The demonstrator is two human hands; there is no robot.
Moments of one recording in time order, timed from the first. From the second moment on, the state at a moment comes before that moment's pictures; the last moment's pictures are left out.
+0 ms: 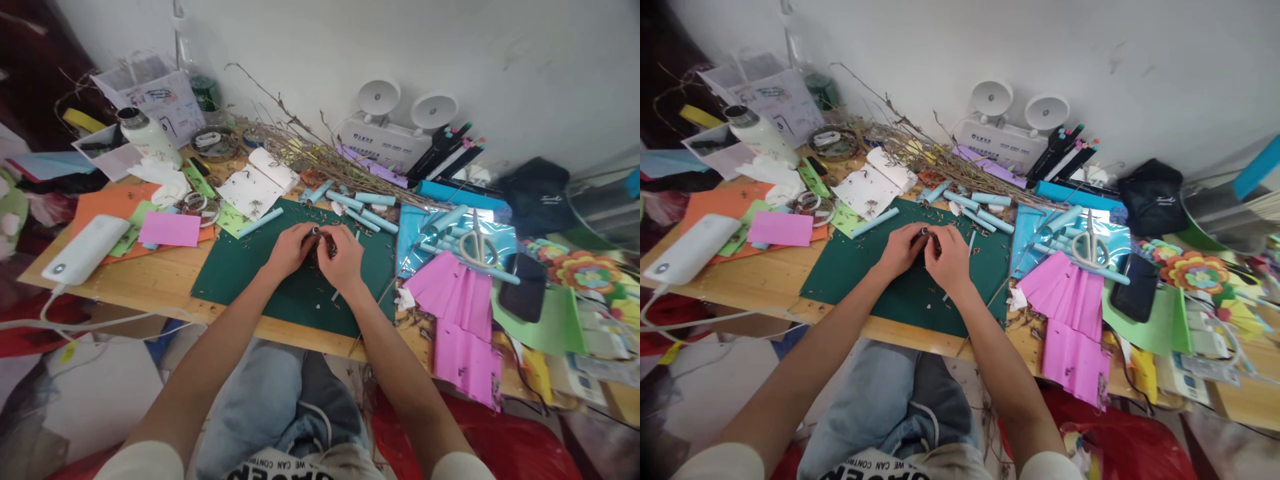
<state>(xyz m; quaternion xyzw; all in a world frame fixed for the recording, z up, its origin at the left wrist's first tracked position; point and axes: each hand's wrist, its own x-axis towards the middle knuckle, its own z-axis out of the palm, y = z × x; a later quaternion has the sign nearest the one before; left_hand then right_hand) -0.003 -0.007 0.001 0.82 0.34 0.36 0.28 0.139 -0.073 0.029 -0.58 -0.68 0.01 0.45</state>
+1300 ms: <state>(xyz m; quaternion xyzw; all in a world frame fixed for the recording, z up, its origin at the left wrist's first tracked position) -0.004 -0.014 0.010 0.81 0.42 0.32 0.24 0.189 -0.111 0.053 -0.85 -0.50 0.14 0.08</state>
